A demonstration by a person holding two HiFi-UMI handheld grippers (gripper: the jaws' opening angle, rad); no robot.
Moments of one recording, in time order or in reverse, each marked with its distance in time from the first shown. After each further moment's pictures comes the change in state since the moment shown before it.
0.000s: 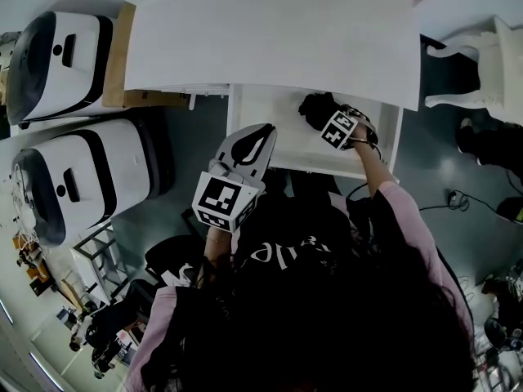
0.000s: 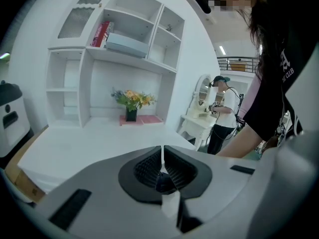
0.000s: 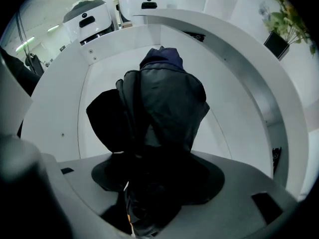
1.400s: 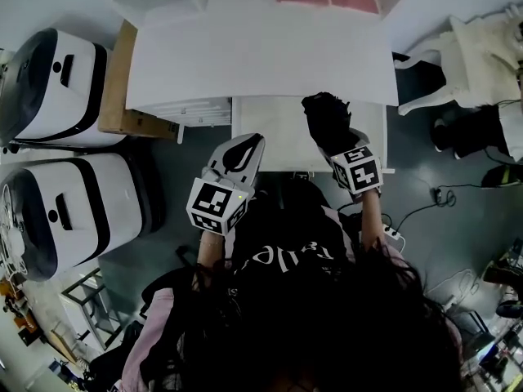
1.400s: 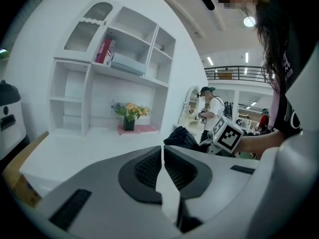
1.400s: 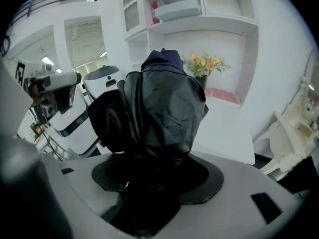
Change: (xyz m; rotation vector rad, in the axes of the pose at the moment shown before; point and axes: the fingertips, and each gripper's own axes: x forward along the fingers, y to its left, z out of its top) left arm -0.099 0.021 -0.011 0.044 -0.153 -0.097; right arm -0.259 0.081 0.071 0.632 -0.499 -0.148
